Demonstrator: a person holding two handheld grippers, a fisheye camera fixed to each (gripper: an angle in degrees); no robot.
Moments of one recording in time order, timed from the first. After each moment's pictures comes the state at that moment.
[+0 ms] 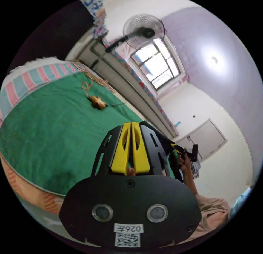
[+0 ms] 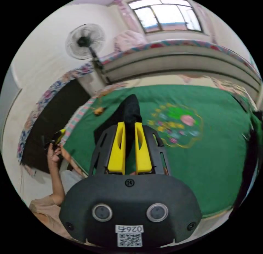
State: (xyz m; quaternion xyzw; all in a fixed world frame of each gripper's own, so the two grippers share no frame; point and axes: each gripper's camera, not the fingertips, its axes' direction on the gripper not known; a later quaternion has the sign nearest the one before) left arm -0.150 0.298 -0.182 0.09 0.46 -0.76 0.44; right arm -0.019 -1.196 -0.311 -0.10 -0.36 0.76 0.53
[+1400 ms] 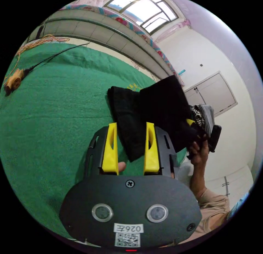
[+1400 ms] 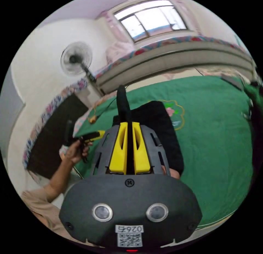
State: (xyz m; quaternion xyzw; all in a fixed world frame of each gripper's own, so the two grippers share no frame) left arm 0.002 -0.234 -0.098 -0.01 0.63 -0.56 0.53; right arm -0.034 -0.889 -0.453 -0.08 -0.32 0.80 0.49
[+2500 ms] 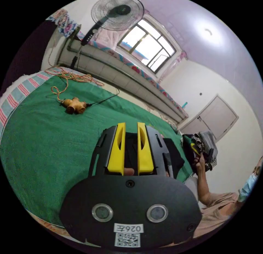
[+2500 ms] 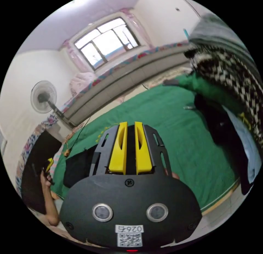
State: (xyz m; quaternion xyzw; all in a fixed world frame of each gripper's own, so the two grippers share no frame) left arm -0.035 -0.030 -0.102 0.07 0.47 -0.69 0.55; right arm -0.039 -0.648 -0.571 -0.18 -0.13 0.89 0.40
